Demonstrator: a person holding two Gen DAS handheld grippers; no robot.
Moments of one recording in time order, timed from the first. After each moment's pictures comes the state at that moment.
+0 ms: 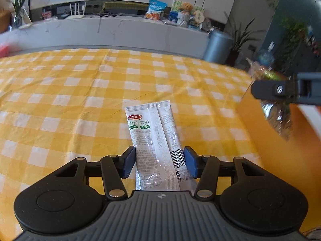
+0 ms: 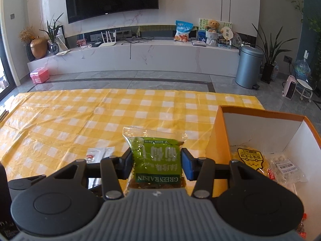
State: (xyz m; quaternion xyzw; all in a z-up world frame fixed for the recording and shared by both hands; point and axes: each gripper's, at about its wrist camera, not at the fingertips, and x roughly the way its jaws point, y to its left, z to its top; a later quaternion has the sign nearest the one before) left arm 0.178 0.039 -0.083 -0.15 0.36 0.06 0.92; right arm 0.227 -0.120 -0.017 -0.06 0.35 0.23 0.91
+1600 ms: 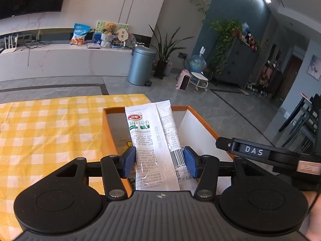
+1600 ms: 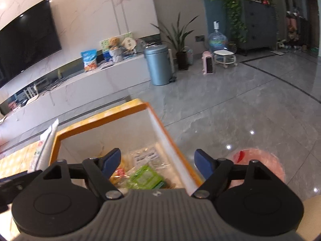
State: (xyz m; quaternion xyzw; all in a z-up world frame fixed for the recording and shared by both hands) left arm 0.245 -0.124 -0.006 -0.11 0.31 -0.12 0.94; right arm 0.232 -0.353 -0.007 0.09 0.32 0.01 0.94
